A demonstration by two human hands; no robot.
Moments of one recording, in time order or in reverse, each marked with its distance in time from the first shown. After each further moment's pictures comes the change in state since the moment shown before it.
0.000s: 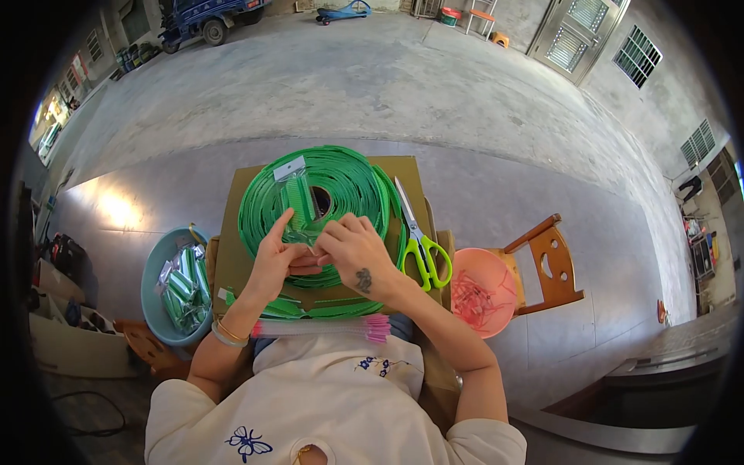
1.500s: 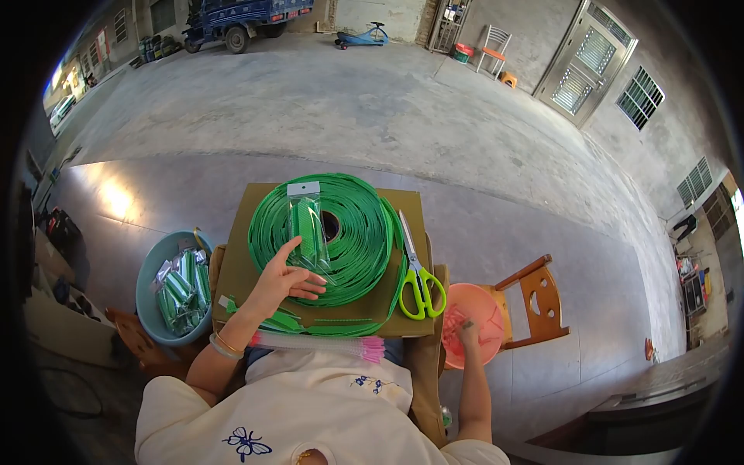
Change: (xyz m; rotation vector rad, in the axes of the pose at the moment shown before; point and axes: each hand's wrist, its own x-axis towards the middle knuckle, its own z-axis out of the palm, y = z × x) left_hand -0.012 -0.001 -0.013 0.052 -0.070 -0.043; right_hand -0.364 0.207 0.026 -0.444 0.051 0.973
